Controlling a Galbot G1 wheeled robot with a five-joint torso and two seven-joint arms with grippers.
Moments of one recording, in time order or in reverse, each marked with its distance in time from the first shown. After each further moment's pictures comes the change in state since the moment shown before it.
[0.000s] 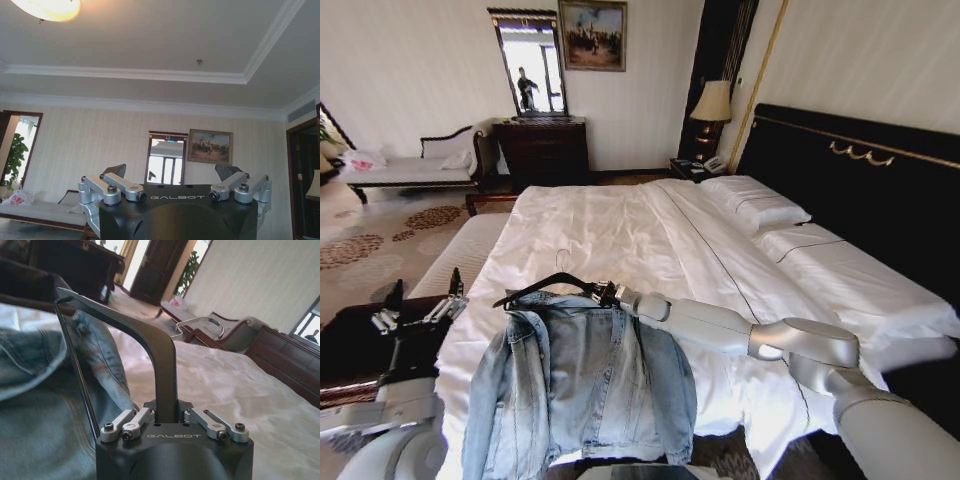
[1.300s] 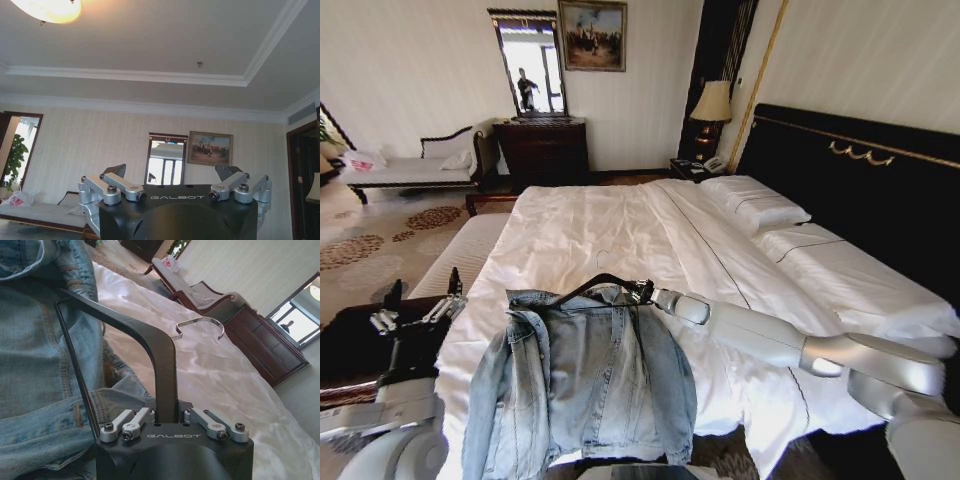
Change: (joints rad) left arm -0.003 -0.009 0.003 -0.002 -0.001 -0.005 0.000; right arm -0.053 -0.233 0.066 0.110 -0.229 -0.089 -0.021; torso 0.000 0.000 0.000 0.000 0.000
